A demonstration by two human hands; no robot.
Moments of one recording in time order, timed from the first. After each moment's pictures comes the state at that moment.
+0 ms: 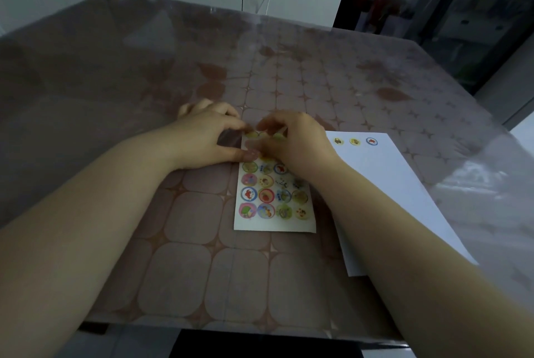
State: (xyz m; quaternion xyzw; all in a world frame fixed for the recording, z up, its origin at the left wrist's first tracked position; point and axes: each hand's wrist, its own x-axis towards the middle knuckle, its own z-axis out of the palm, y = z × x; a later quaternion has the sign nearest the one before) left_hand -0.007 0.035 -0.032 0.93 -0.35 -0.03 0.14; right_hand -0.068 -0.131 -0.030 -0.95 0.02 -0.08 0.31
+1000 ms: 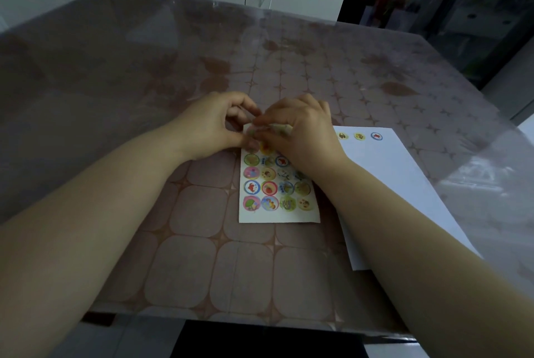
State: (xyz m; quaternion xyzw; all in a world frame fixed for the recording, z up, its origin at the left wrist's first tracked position) left_hand -0.008 0.028 -0.035 0.83 -0.33 -0.09 0.44; right_hand -0.066 -0.131 -0.040 -0.93 -0.14 -0.28 0.20
